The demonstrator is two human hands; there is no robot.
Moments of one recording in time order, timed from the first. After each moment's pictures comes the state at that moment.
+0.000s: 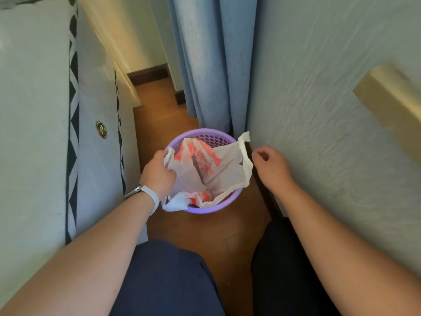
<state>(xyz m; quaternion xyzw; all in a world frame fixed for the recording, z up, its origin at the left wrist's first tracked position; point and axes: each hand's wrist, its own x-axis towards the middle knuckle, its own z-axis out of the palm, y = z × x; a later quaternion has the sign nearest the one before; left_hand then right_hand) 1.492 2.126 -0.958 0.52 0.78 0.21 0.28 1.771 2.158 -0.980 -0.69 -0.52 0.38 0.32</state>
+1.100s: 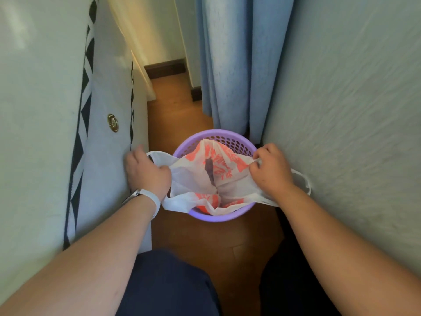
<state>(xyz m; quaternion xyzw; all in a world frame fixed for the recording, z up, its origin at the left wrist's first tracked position) 1.466 2.128 -0.970 0.40 0.88 0.25 0.10 1.739 2.191 -1.003 -0.63 -0.73 0.18 0.19</state>
